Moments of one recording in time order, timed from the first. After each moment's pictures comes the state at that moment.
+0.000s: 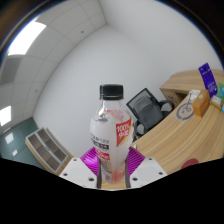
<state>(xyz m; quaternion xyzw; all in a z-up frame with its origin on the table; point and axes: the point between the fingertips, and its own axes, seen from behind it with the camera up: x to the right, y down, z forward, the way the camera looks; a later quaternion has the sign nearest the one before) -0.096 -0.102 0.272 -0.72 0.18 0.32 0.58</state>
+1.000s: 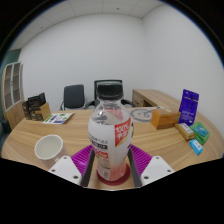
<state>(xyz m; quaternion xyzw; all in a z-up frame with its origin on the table) 0.052 -0.110 0.055 -0.84 0.04 -0.02 0.54</state>
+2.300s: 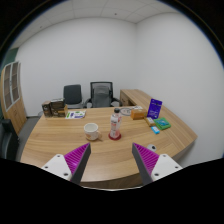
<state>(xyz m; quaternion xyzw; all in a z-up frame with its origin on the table) -0.048 -0.441 0.256 -0.86 0.09 -0.08 0.50</state>
